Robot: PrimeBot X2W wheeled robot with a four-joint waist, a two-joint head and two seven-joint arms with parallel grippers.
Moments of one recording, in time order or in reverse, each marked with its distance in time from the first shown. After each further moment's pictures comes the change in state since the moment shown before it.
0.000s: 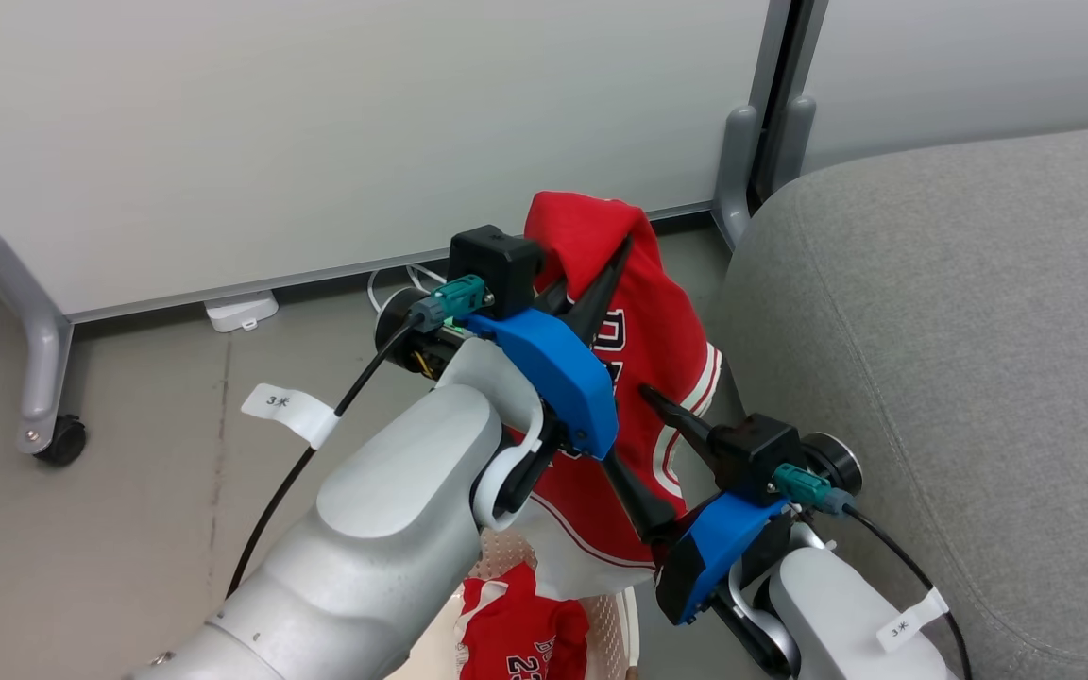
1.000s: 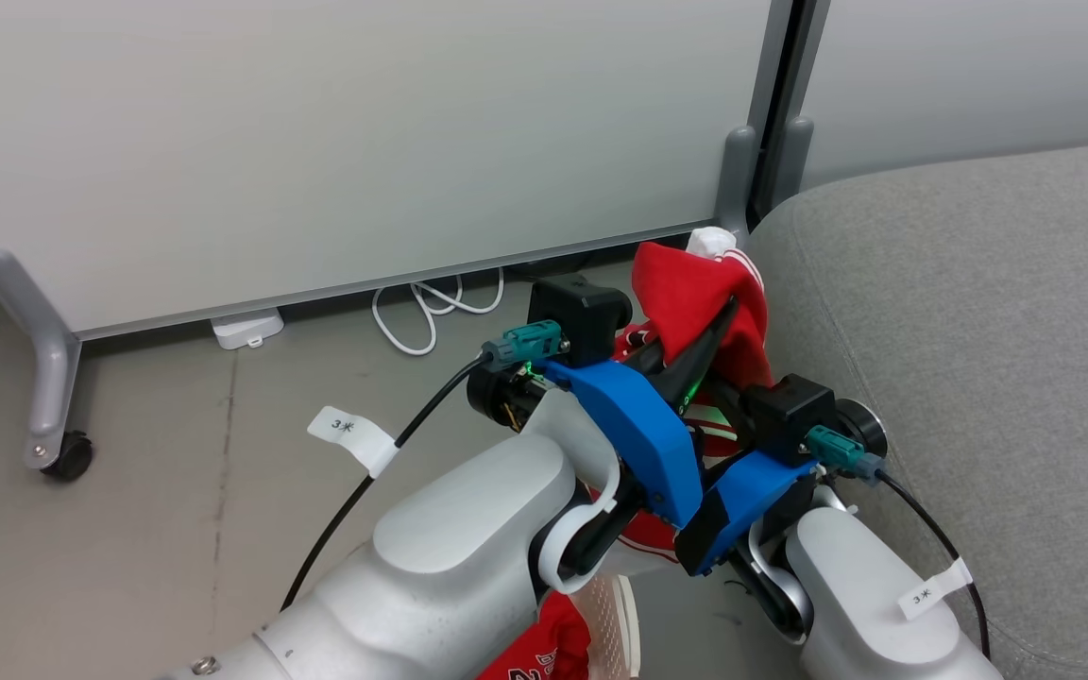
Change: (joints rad) left arm -0.003 0.000 -0.213 -0.160 -0.260 0.047 -0.013; right arm -0.081 0.000 -0.041 0.105 0.040 0.000 -0.075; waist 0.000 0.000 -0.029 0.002
